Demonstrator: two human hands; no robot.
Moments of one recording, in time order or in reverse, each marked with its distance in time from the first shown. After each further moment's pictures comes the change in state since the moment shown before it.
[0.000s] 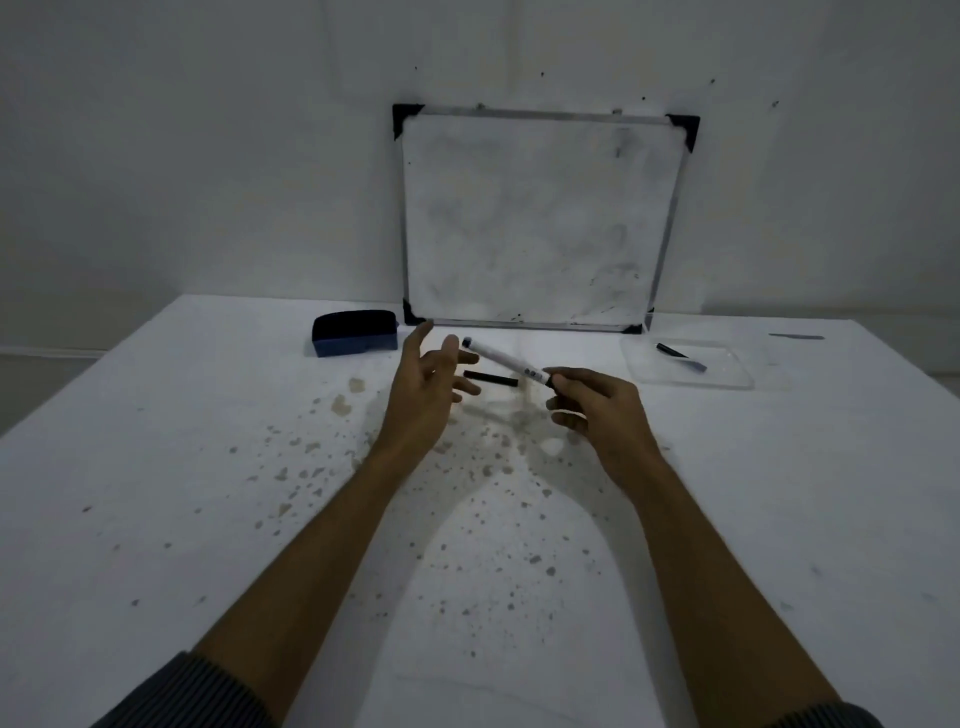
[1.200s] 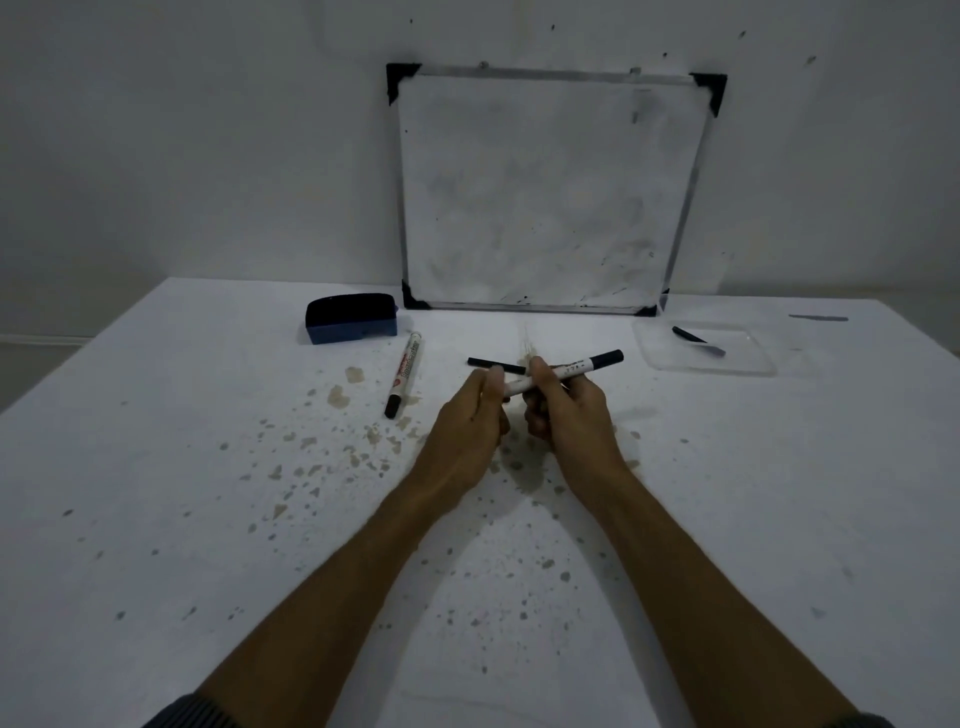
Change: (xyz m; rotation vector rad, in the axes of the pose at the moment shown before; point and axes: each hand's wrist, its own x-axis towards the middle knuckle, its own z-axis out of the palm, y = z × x) left_hand -0.029 -0.020 0.025 0.196 -0.242 -0.064; right_hand -0.012 0.017 0.053 0.031 0.003 -0.046
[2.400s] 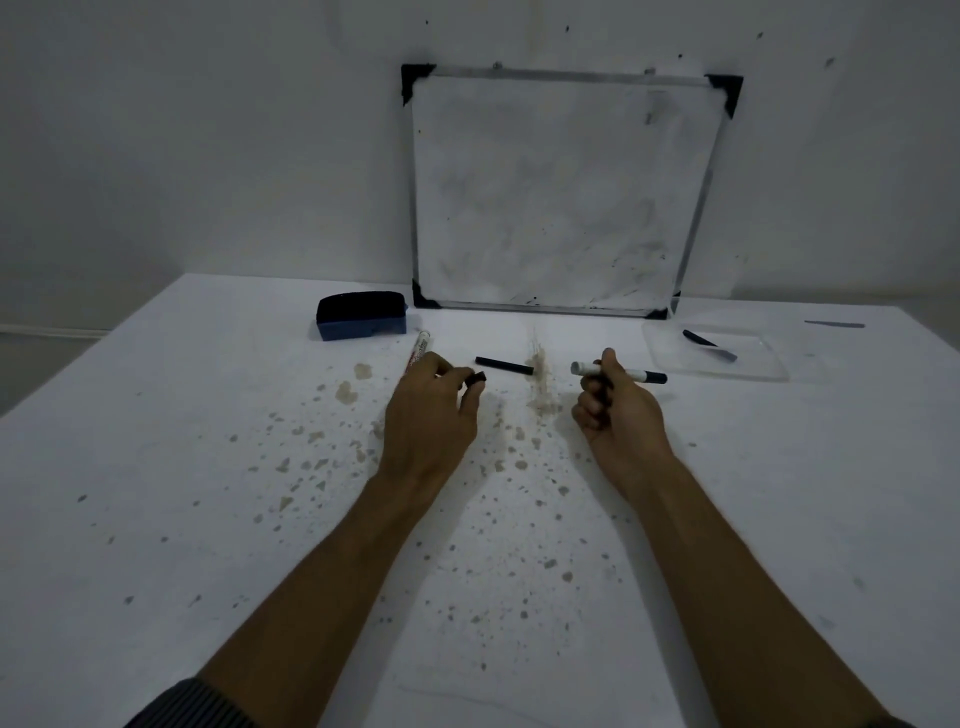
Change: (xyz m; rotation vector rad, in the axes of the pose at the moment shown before) left_hand 0.007 -0.012 -0.029 0.738 0.408 0.322; right_hand 0.021 -0.006 -0.038 0.470 0.169 0.263
